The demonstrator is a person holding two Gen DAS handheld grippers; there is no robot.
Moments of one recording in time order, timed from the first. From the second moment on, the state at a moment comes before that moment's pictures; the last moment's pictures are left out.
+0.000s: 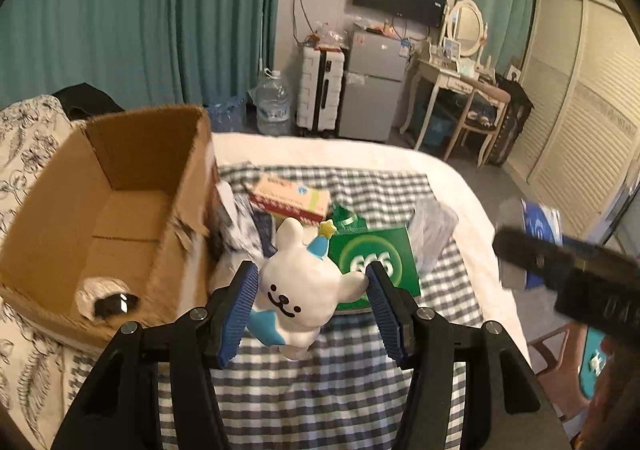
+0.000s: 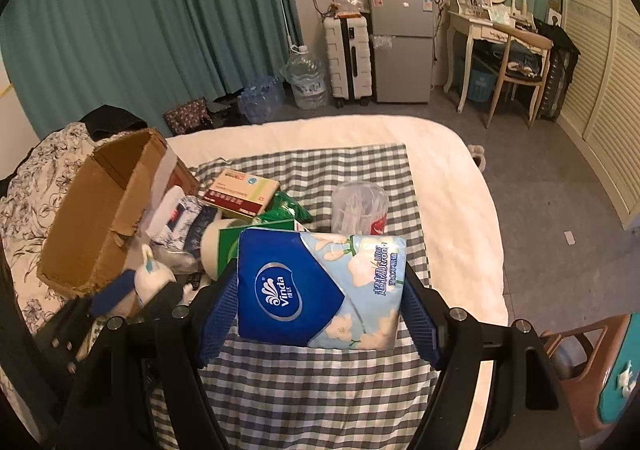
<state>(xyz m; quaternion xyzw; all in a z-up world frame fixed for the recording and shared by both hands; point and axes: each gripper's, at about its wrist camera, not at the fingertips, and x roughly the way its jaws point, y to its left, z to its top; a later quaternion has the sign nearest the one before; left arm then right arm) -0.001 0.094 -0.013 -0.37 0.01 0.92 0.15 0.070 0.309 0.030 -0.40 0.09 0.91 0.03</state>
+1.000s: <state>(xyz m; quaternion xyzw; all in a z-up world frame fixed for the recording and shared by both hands) -0.048 -0.097 0.025 -0.35 -0.12 0.93 0.02 0.027 0.121 0.077 -0.38 0.03 0.92 -0.12</state>
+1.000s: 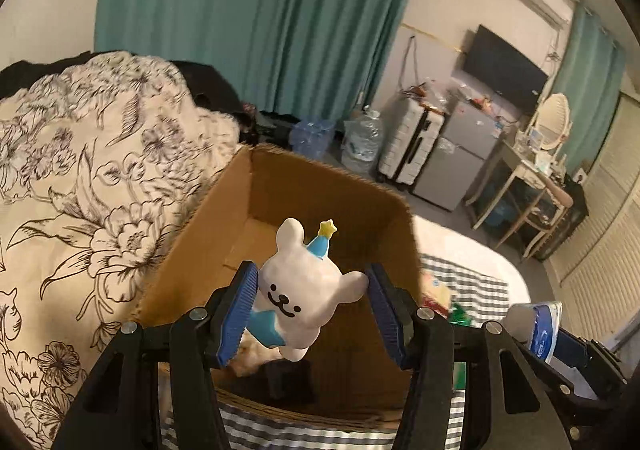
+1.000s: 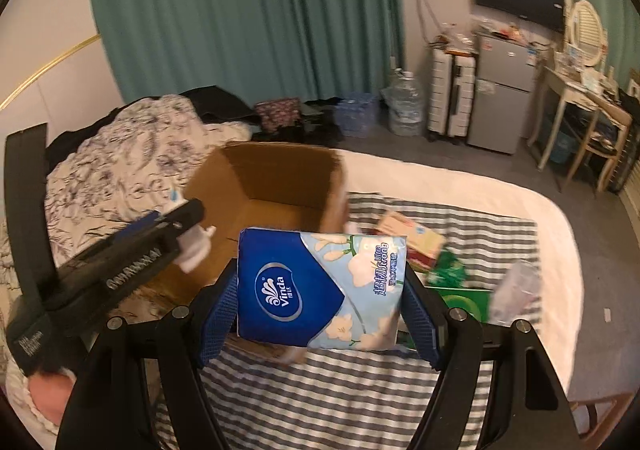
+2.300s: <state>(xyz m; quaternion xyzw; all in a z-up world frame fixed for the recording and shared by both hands) -0.030 -0.032 0.004 -0.37 -0.07 0.92 0.07 0.027 0.210 0.083 -0.39 -0.01 0.92 0.03</state>
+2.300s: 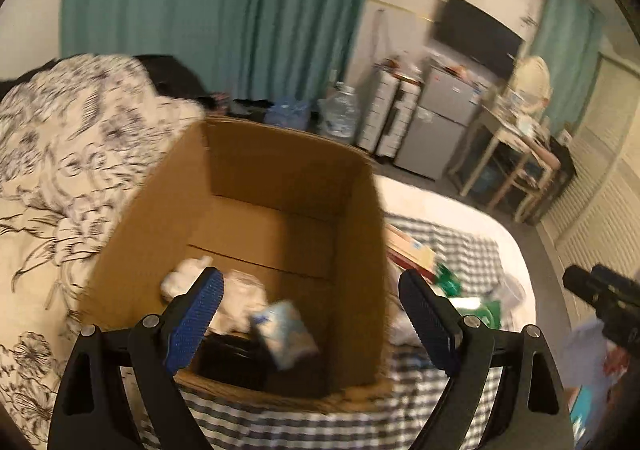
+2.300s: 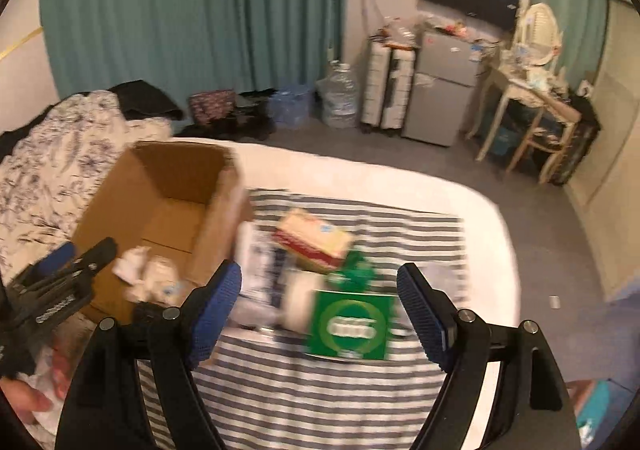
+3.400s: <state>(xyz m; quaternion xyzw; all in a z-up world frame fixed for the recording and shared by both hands) -0.030 0.177 -0.104 -0.43 -0.02 0.89 0.16 0.026 0.393 -0.035 -0.41 0.20 0.89 0.06</state>
